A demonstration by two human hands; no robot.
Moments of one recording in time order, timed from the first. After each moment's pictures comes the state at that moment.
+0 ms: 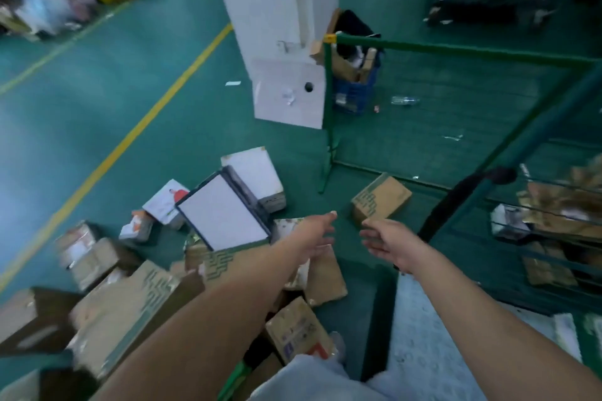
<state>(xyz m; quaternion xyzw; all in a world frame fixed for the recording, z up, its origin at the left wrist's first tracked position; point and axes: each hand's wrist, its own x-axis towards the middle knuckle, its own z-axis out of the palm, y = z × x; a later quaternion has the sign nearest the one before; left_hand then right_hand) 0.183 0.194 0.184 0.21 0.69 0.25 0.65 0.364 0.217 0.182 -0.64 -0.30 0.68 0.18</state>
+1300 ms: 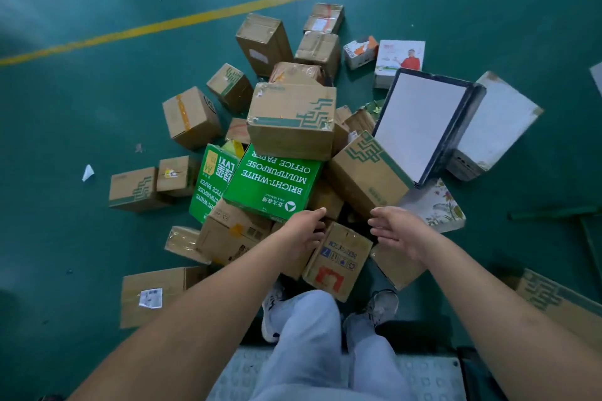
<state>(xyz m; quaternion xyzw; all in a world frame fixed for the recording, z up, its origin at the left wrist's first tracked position) 0.089 0.002 0.080 -0.35 0.67 0.50 0.42 0.116 0.214 0.064 -0.38 -0.57 0.64 -0.35</state>
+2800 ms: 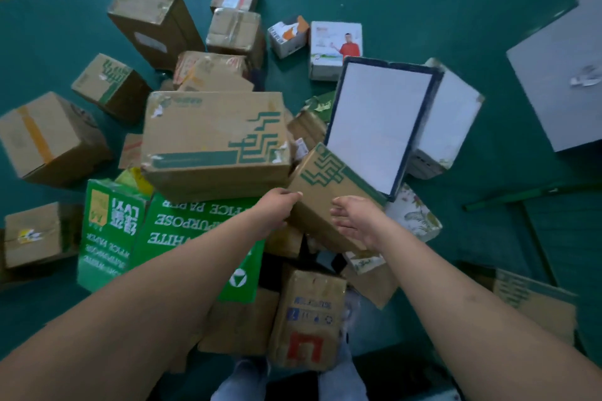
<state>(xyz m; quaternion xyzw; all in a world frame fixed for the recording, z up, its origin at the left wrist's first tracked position) -0.159 0.000 -0.130 -0.19 0.74 0.44 0.47 -0.087 0.165 -0.100 -0.47 -0.57 0.61 -0.29</state>
